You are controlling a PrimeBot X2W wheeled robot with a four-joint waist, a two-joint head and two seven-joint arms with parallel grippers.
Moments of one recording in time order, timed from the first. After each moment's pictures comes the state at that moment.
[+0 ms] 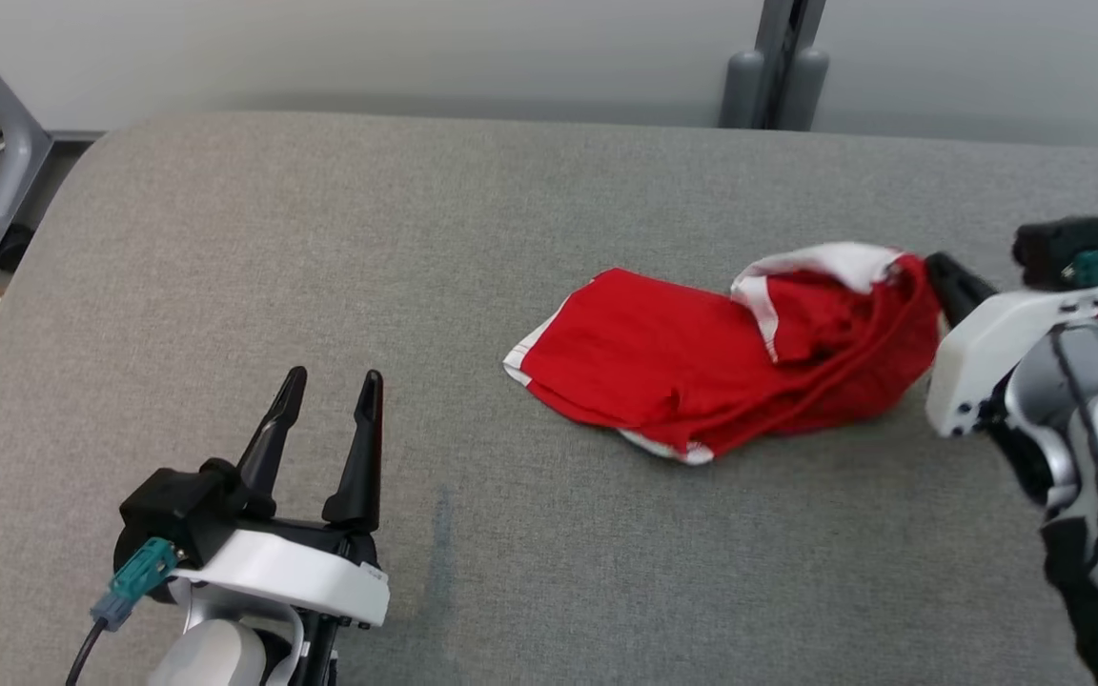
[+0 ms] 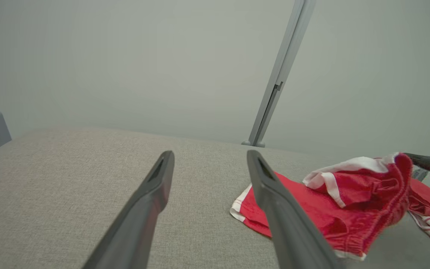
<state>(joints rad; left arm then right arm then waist) -0.15 0.28 -0.41 0.03 -0.61 0.18 -0.21 -0.52 -0.17 0.11 0.40 0.19 0.13 0.31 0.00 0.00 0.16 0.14</state>
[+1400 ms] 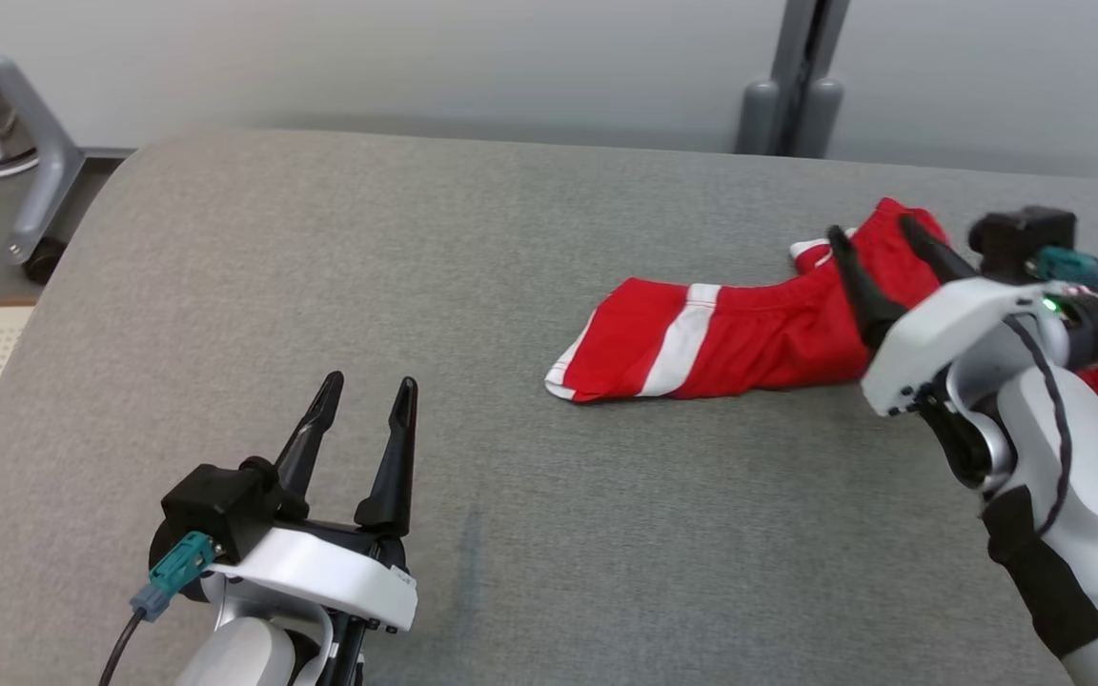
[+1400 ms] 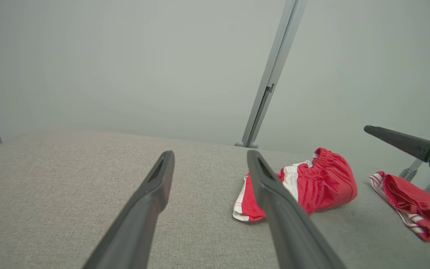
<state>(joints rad) -0.19 0.25 -0.46 0.07 -0.61 0.16 -0.21 -0.68 -0.22 0.34 0.66 0.45 0.13 -0.04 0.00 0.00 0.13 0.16</state>
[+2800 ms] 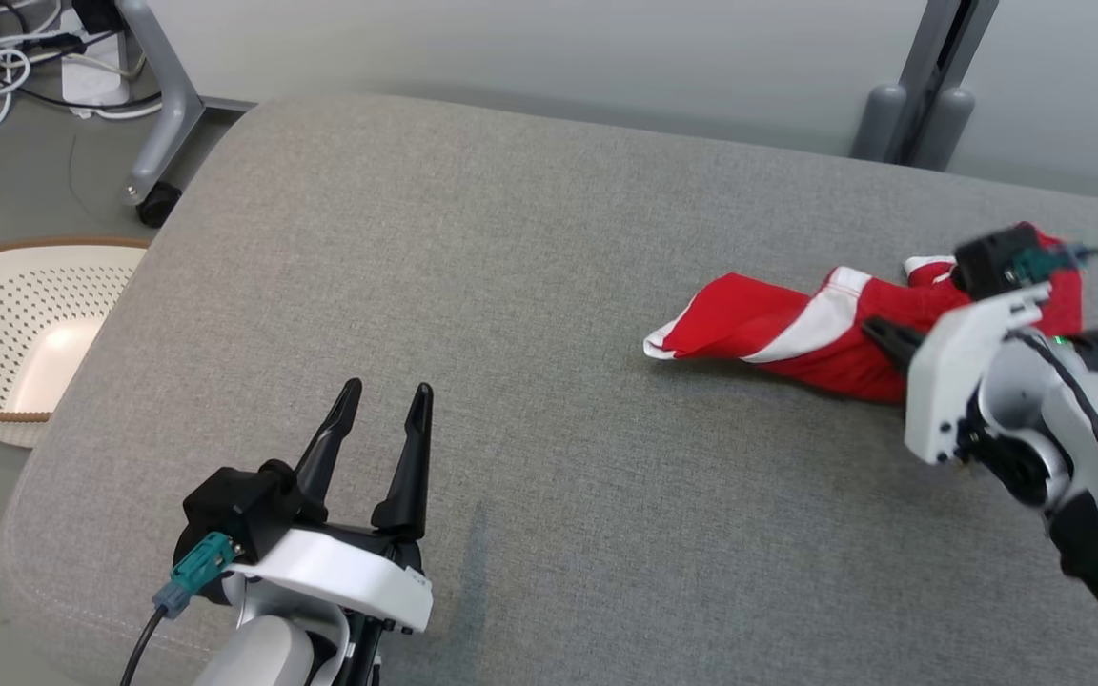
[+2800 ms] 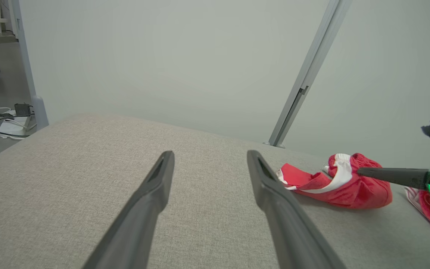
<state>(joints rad) -0.21 0.20 -0.47 0.15 -0.62 0.12 -0.25 -0.81 -0.42 0.78 0.73 0.84 0.13 0.26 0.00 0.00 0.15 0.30</state>
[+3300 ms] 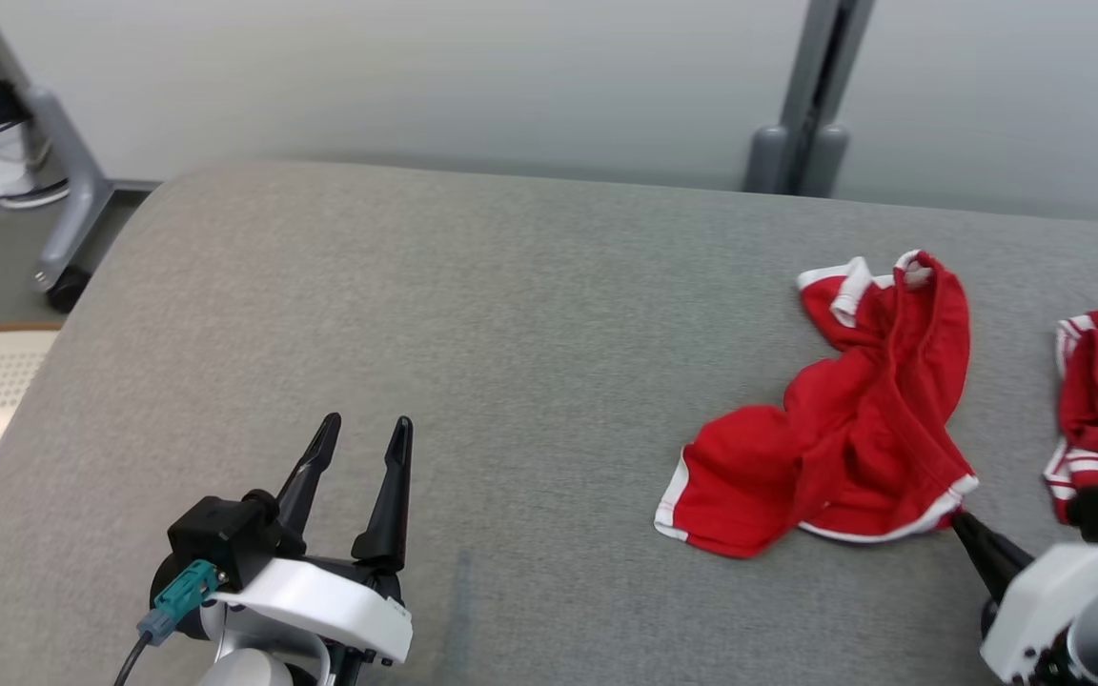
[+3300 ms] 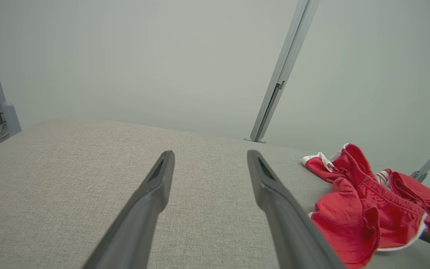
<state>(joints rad) -0.15 0.25 -0.47 0.11 -0.62 0.16 -0.22 -0.28 -0.47 0.48 0.55 0.83 0.13 0.03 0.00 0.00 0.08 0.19</state>
